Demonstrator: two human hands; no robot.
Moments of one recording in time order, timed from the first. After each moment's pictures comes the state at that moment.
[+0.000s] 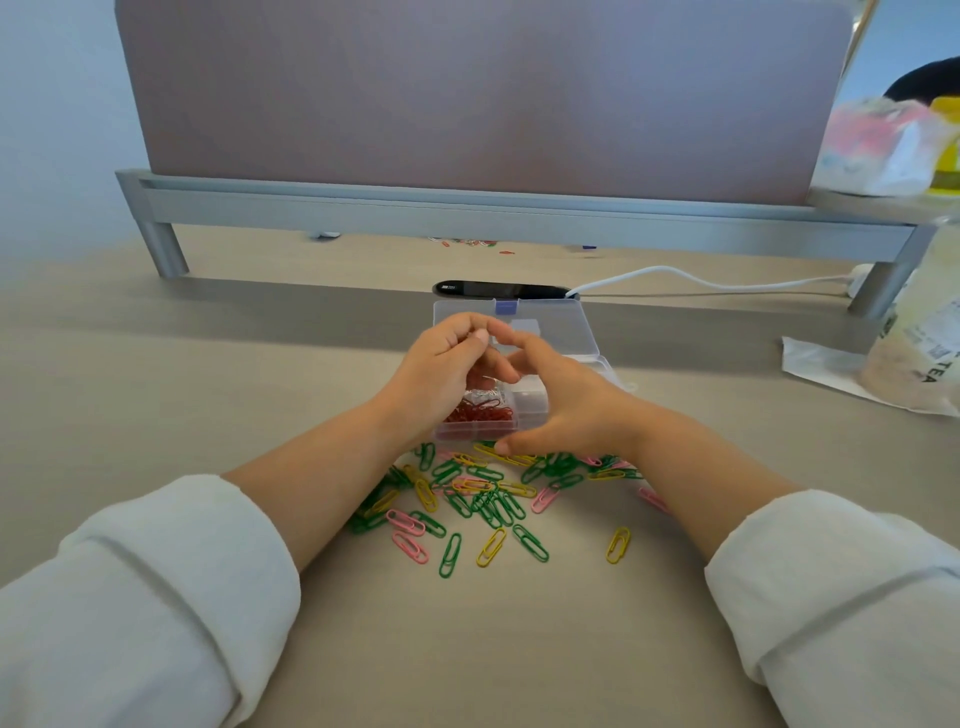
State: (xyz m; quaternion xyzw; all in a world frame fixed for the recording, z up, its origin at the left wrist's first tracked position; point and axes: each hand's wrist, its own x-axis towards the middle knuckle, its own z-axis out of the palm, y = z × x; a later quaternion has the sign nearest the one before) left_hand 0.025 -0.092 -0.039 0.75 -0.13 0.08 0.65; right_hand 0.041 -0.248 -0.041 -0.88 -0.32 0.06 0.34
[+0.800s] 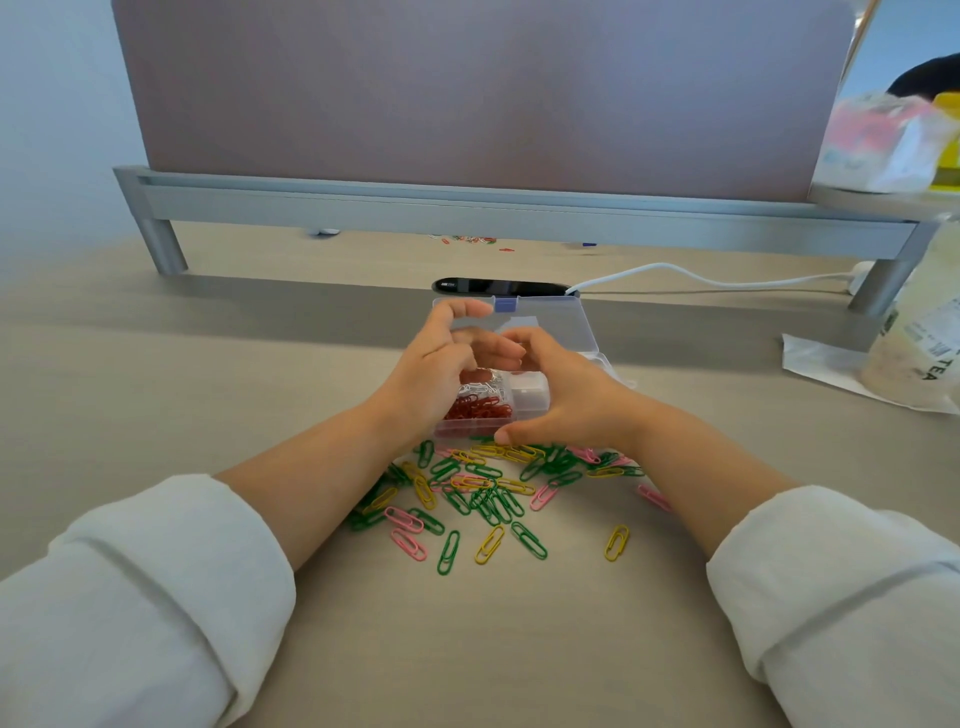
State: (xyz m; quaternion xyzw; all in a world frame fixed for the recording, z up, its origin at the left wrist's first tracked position) left_hand 0.021 -0.093 -0.037 0.71 -0.13 0.07 0.69; right_hand 0.047 -0.247 -0.043 -0.88 -0.31 0.04 0.36
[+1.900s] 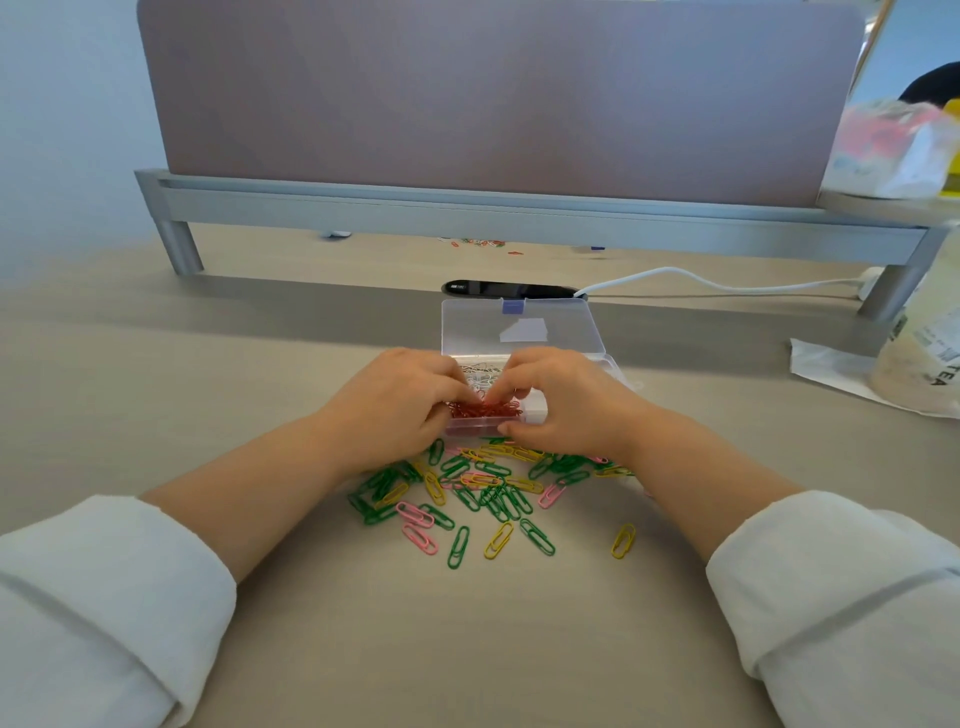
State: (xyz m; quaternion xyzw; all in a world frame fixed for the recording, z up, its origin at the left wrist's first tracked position) left_hand 0.000 -0.044 -0.036 0.94 -0.28 0.15 0.07; right_hand 0.035 -0.237 -0.035 -0.88 -0.42 -0.09 0.19
